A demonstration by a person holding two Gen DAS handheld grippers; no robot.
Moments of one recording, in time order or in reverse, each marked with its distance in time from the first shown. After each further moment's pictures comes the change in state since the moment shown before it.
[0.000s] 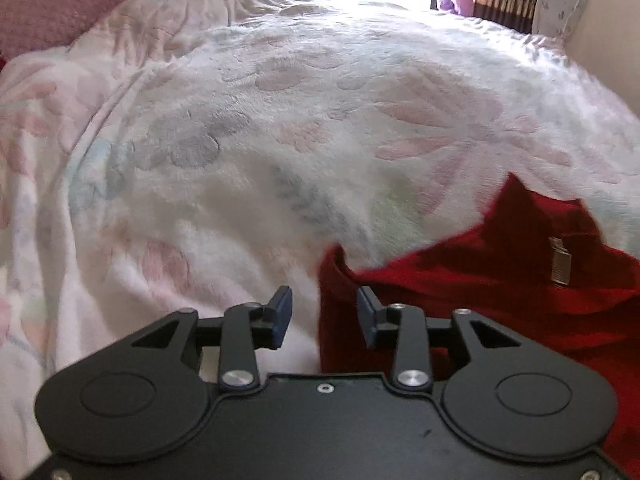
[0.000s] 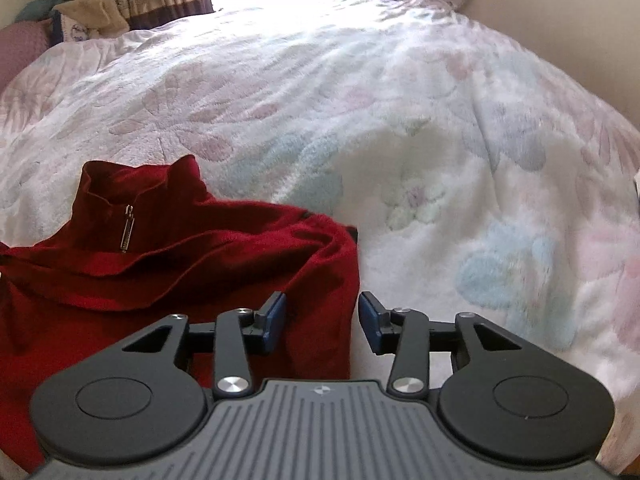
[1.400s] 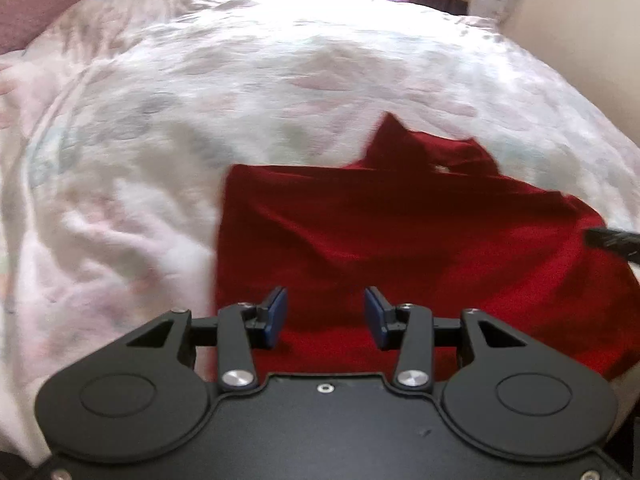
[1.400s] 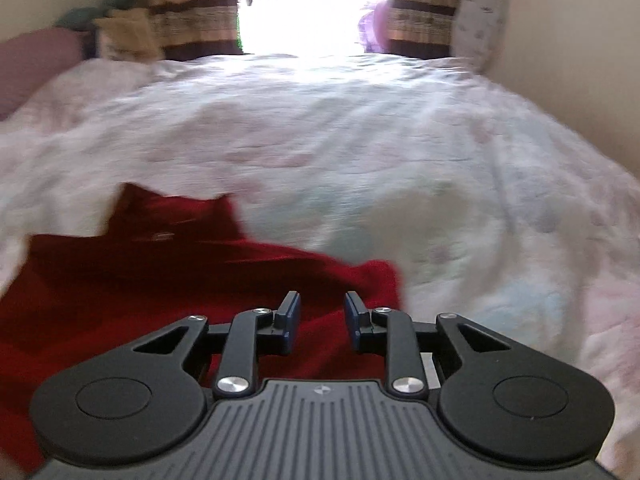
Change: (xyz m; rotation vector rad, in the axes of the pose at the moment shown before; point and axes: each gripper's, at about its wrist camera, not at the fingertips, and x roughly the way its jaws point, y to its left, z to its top) left arm -0.053 -0.062 -0.064 0.095 0.024 -0.157; right arm -0.026 0.031 -0.016 -0.063 -0.147 0.130
